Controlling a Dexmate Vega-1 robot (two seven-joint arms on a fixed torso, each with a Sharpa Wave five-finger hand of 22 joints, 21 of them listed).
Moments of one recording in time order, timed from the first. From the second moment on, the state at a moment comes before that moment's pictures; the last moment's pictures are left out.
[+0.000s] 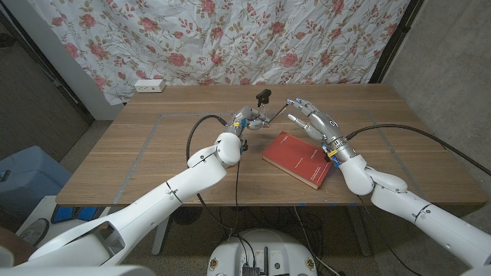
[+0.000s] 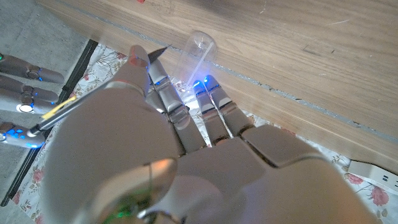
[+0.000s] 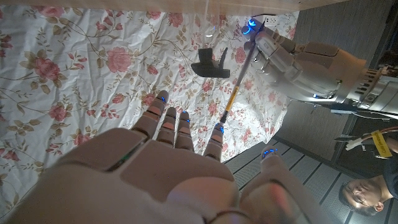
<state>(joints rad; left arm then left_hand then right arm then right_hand) 0.75 0.51 0.77 -1.93 0.13 0.61 0.38 1.08 0.06 0.27 -0.17 0.18 1.16 -0.13 0.20 0.19 1.21 -0.22 0.18 0.18 0.58 -0.06 0.18 0.16 0.50 -0.05 0.22 0.18 -0.96 -0.77 -0.54 -1.57 -0.54 0.41 -0.62 0.04 0.09 0.30 -0.01 0.24 0.25 -0.22 0.19 0.18 0.14 0.11 0.20 0.19 0.05 0.11 0.22 0.27 0.27 0.07 0.19 0.17</state>
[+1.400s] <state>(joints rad) 0.74 0.58 0.78 -1.98 0.18 0.62 0.30 1.08 0.06 0.27 -0.17 0.18 1.15 -0.13 0.20 0.19 1.19 -0.22 0.18 0.18 0.58 -0.06 0.17 0.16 0.50 -0.04 0.22 0.18 -1.01 -0.75 -0.48 -1.57 -0.46 0.44 -0.63 0.04 0.09 0.30 0.00 0.24 0.26 -0.22 0.19 0.18 0.19 0.09 0.21 0.19 0.09 0.09 0.24 0.27 0.32 0.07 0.19 0.16</state>
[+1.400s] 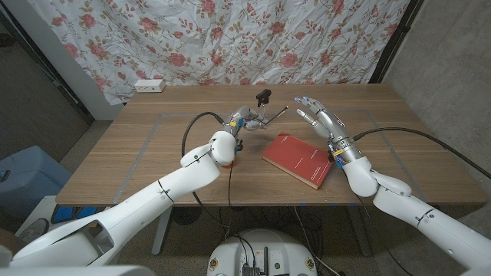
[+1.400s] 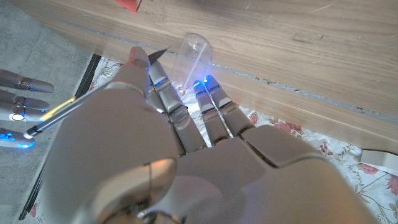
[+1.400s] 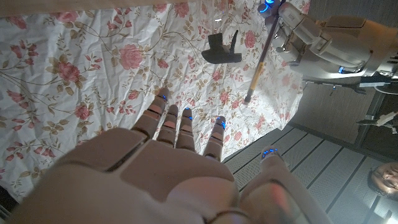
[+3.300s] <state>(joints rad) 0.62 0.71 0.83 -1.99 0.41 0.59 0.01 1.08 0.06 0.27 -0.17 0.18 1.14 -0.14 0.20 0.19 1.17 -0.23 0.18 0.18 0.58 -0.05 0.17 0.16 0.49 -0.05 0.22 0.18 -1.04 -0.69 -0.36 -1.55 0.00 0.42 -0.37 0.04 0.09 0.31 0.00 0.25 0.24 -0.20 0.18 0.17 0.23 0.06 0.20 0.18 0.10 0.05 0.23 0.25 0.34 0.03 0.19 0.16</state>
